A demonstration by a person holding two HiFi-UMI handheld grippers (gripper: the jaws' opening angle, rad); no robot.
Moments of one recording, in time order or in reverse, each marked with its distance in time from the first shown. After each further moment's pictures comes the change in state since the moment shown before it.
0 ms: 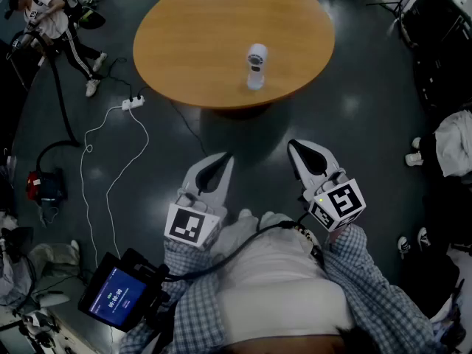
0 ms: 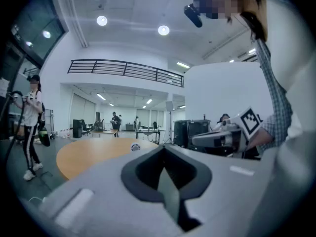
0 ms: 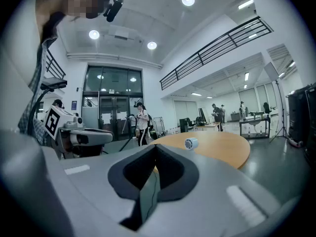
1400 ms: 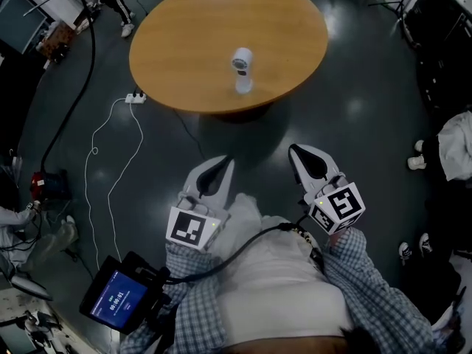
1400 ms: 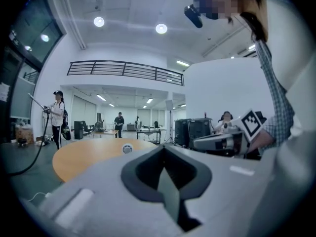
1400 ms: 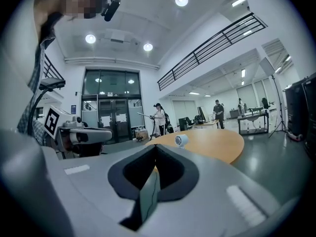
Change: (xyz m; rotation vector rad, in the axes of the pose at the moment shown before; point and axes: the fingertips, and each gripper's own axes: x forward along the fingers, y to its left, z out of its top) left arm 0.030 -0.030 -0.002 0.008 0.022 0.046; right arm -0.026 -0.037 -0.018 0.046 -0.014 0.003
